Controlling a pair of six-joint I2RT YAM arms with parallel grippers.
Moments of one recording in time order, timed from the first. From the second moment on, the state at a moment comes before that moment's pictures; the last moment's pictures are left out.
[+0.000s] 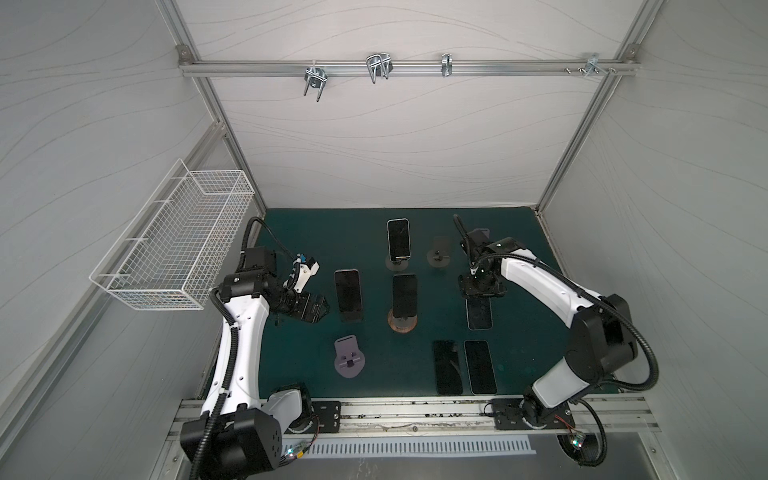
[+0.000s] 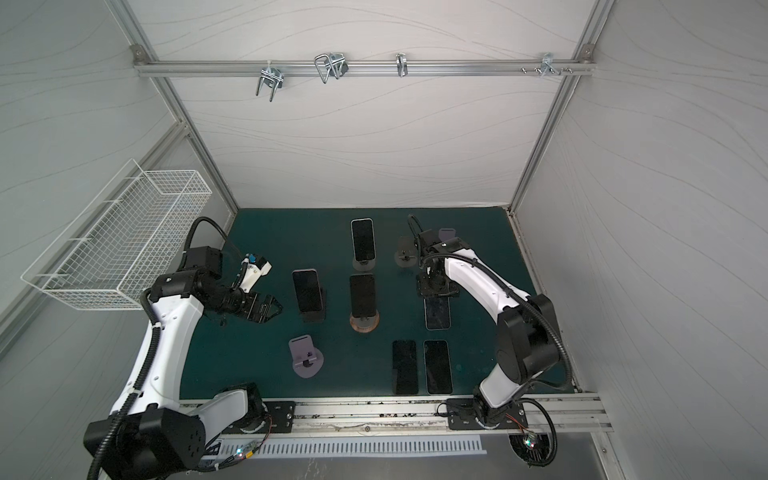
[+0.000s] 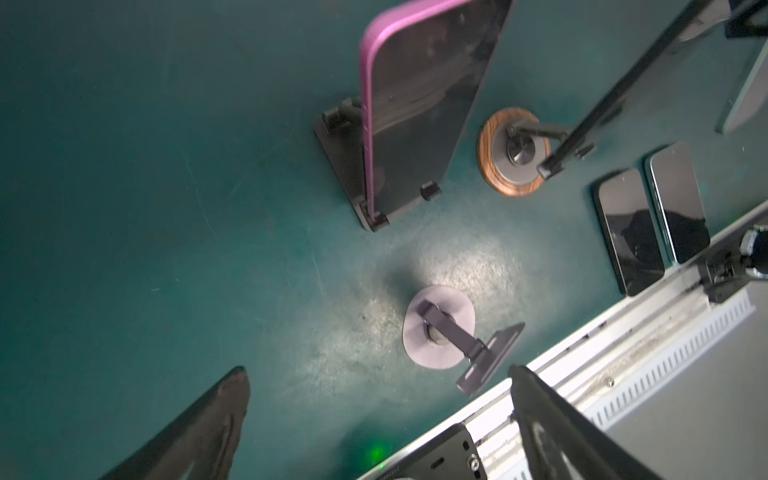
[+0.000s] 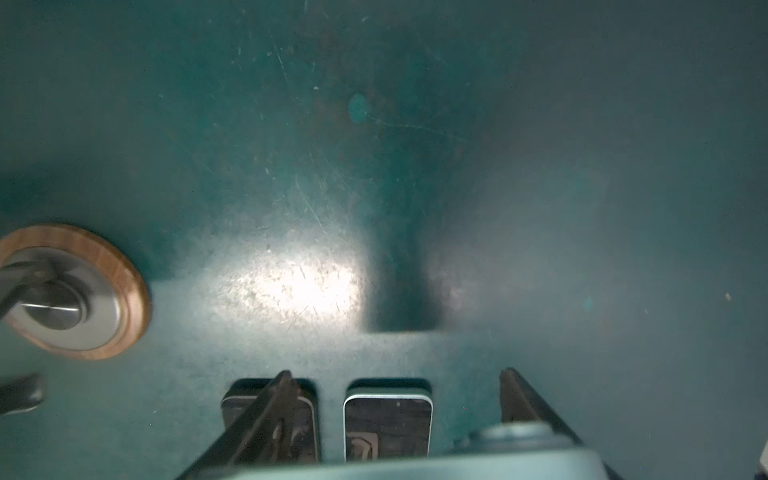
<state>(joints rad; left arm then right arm) 0.22 1.11 1.11 -1.31 0.44 0.50 0.47 1.63 1.29 -1.09 0.06 0.33</state>
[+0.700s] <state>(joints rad) 0.22 1.08 1.15 -1.65 0.47 0.82 0.40 1.90 1.33 -1.01 -0.10 0.28</state>
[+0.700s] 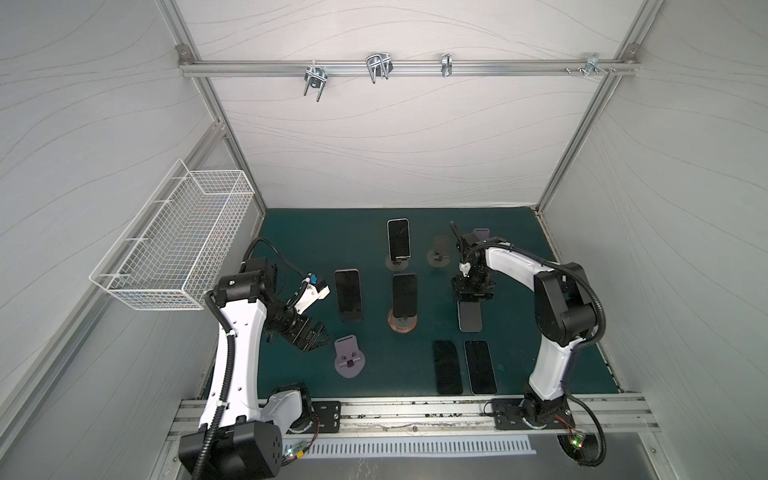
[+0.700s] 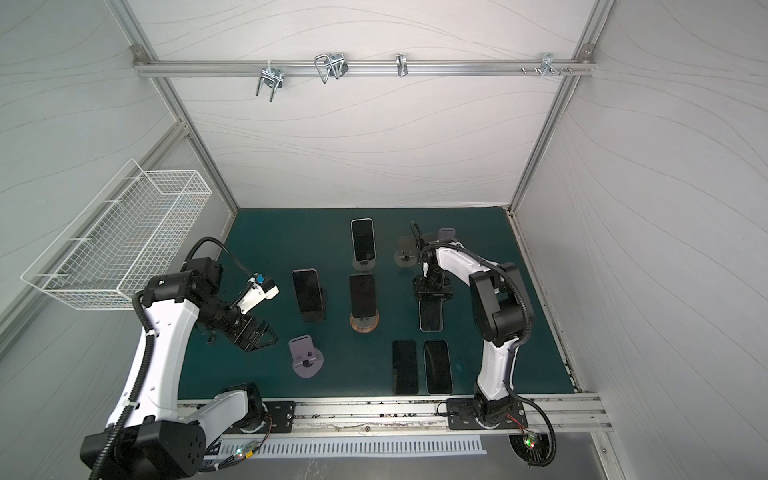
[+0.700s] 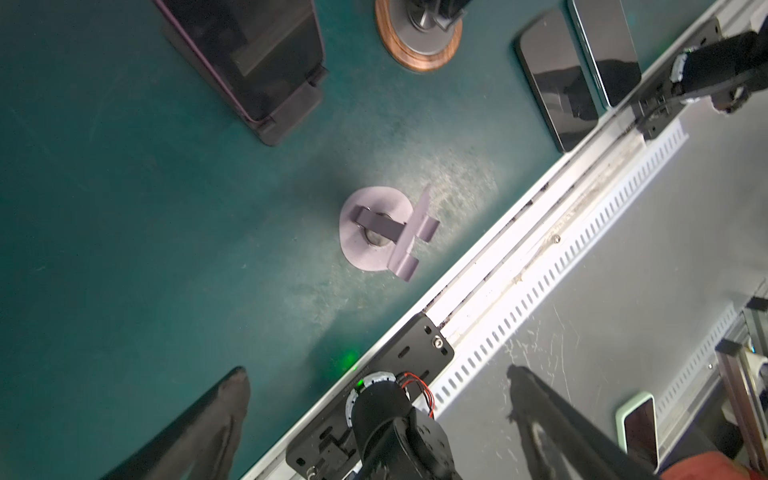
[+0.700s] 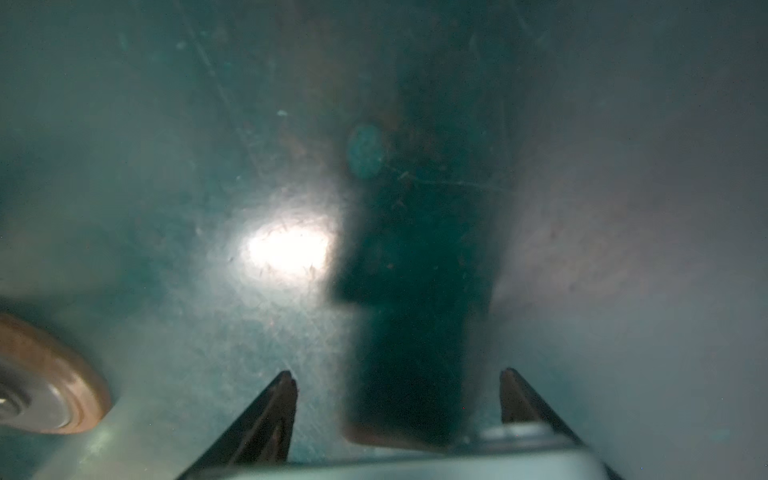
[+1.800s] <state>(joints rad) 0.22 1.05 1.15 -1.68 0.52 0.86 0.40 1.96 1.32 -1.02 -0.04 0.29</state>
